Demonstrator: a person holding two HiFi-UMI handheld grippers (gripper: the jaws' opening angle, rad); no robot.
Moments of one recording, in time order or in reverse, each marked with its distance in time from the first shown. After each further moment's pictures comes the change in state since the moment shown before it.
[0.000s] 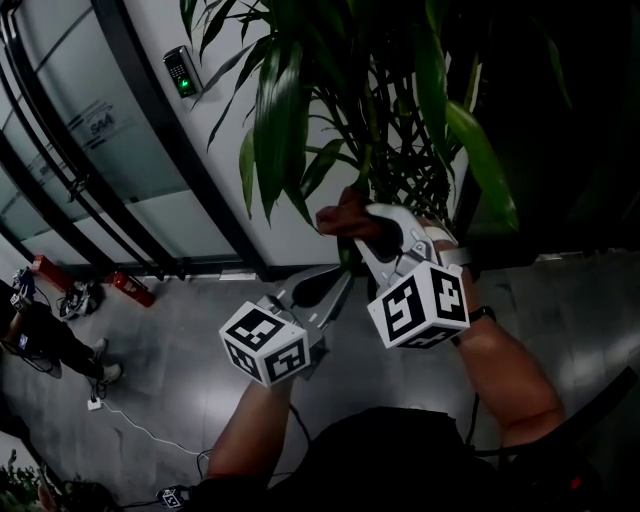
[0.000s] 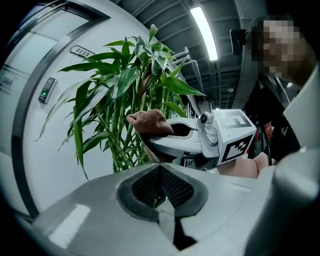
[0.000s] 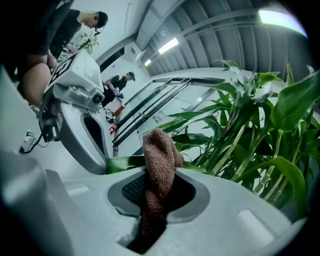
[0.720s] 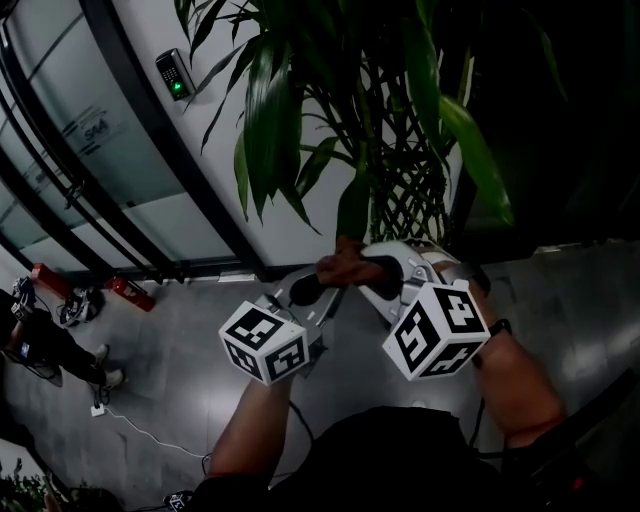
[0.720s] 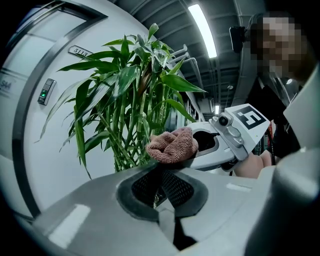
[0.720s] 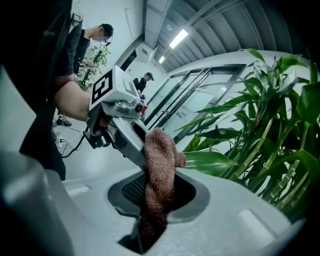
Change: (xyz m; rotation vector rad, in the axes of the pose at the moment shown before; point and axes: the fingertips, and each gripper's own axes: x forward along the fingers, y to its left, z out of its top) left arm -0.001 0.004 -0.005 0.021 0.019 0.005; right arm -0.036 0.063 -0.001 0.000 0.049 0.325
